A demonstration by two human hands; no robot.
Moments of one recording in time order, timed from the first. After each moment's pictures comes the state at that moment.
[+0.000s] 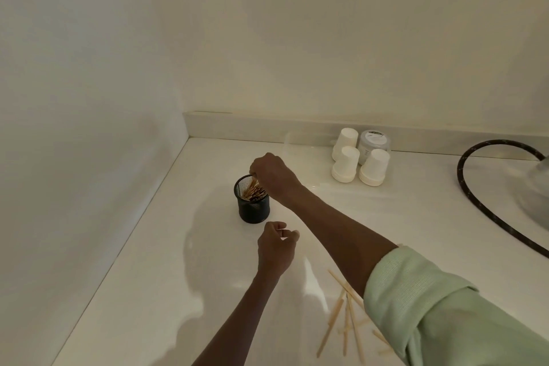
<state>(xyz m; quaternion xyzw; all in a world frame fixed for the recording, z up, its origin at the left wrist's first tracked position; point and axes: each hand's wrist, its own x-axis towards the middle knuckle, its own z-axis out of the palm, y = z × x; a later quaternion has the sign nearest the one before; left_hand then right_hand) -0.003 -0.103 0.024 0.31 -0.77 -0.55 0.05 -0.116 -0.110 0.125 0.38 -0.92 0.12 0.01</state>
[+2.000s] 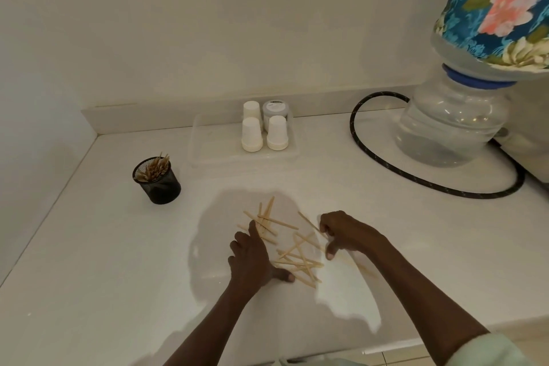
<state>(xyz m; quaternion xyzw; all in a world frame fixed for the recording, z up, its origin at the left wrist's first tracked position) 0.066 0.070 0.015 0.14 -0.96 -0.20 -0.16 -0.026 0.293 0.026 0.17 -0.93 0.16 -0.29</state>
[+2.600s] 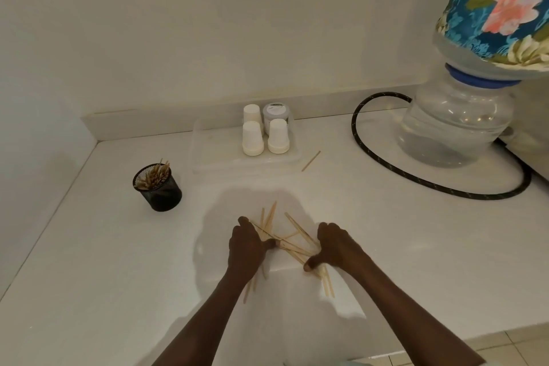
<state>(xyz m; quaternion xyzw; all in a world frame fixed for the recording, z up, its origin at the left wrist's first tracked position) 0.027 0.050 0.018 0.20 -0.91 -0.35 -0.06 0.002 0.249 0.027 0.06 -0.96 0.15 -0.24</state>
